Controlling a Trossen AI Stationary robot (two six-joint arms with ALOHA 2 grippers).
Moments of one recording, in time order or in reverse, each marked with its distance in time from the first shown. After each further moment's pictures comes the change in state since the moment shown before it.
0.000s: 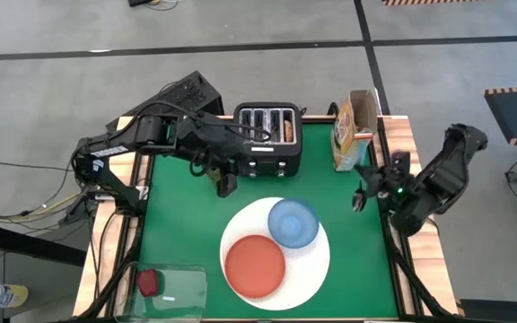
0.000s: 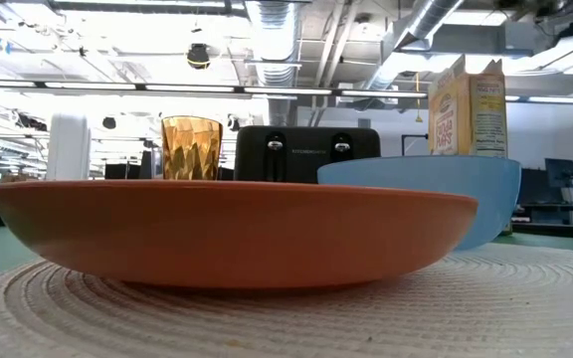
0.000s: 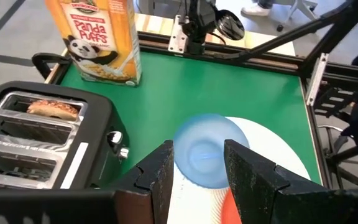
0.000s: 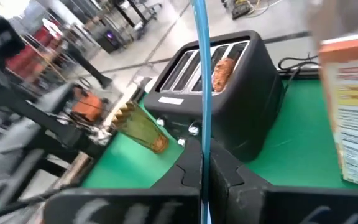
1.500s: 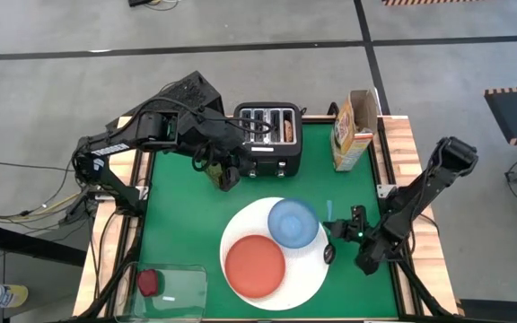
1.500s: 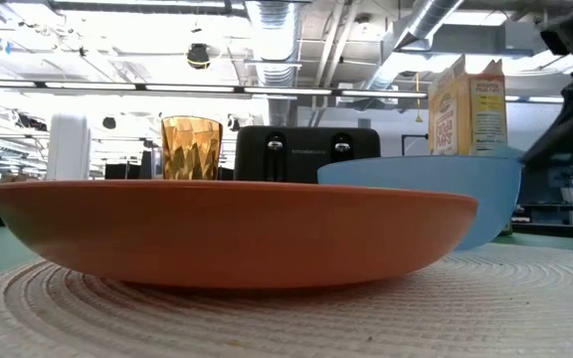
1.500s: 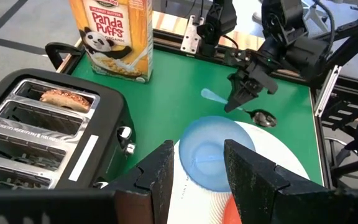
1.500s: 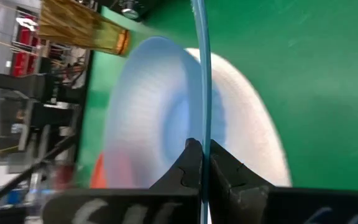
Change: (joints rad) left arm 0.027 0.000 0.000 -0.005 -0.008 -0.050; right arm 0.056 0.395 -0.598 1.122 -0.241 0.339
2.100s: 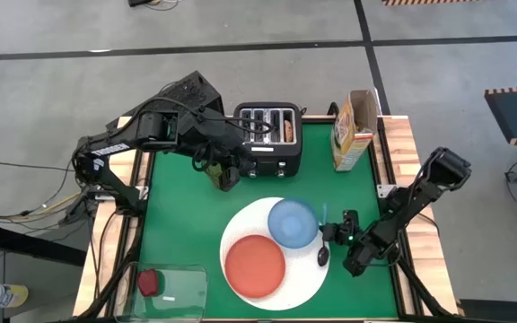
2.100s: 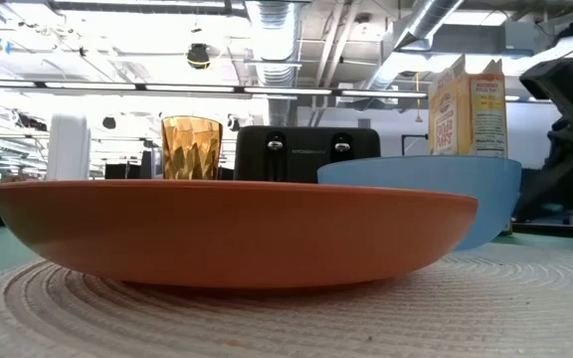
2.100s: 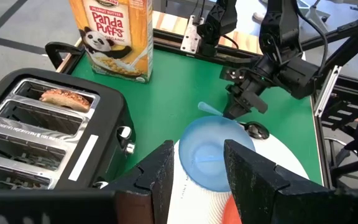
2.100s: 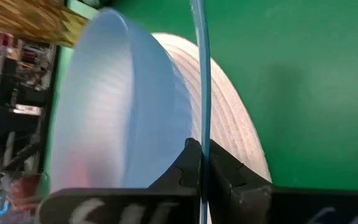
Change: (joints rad) left arm 0.000 0.000 0.000 0.000 0.000 -0.002; right arm -0.060 0.192 0.000 0.161 -0.077 0.003
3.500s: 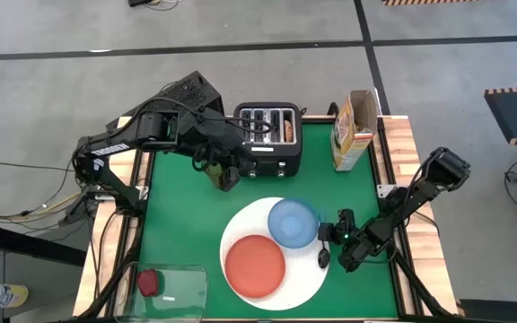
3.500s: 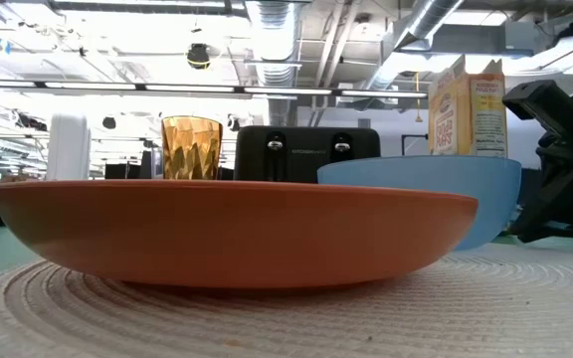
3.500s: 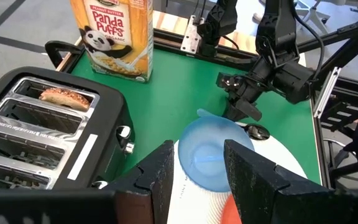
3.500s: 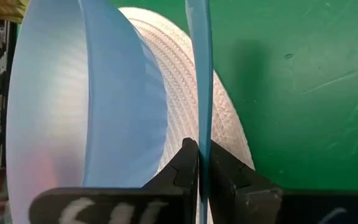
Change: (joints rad) left arm 0.000 0.000 0.000 0.001 0.000 -0.009; right arm -0.068 0.012 0.001 0.042 -0.168 -0.042
